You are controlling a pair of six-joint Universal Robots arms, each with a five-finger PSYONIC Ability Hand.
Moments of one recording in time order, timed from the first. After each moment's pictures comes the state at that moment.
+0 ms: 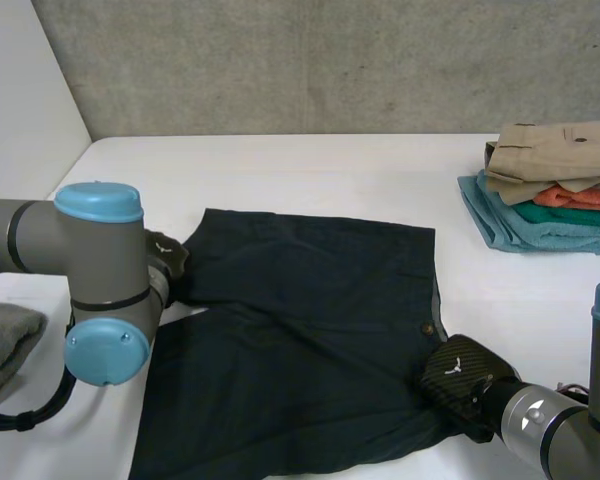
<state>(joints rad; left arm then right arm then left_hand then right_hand) 4.27 -2.23 -1.33 3.09 -1.84 3.77 1.88 -1.34 2.00 0.09 1.29 2.25 0.76 0.78 0.80 0.79 0.63 0.95 1.17 1.19 1.19 1.01</state>
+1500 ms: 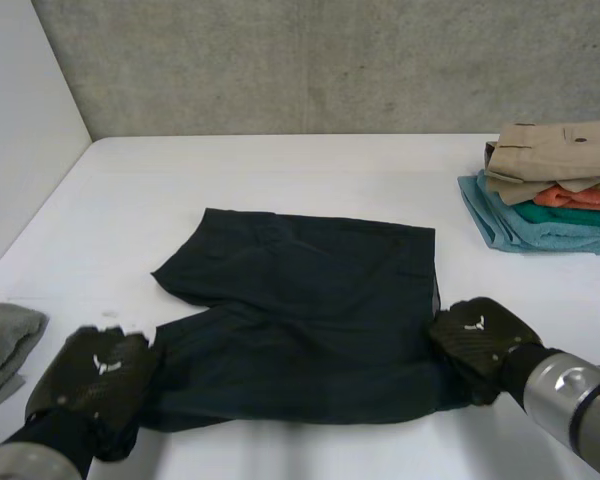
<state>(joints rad) 4.08 -1.41 -2.07 3.00 -1.87 3.53 1.83 -1.49 1.96 0.15 1.23 2.52 1.12 1.19 1.19 1.20 1.01 0.97 1.17 1.19 1.19 1.01</state>
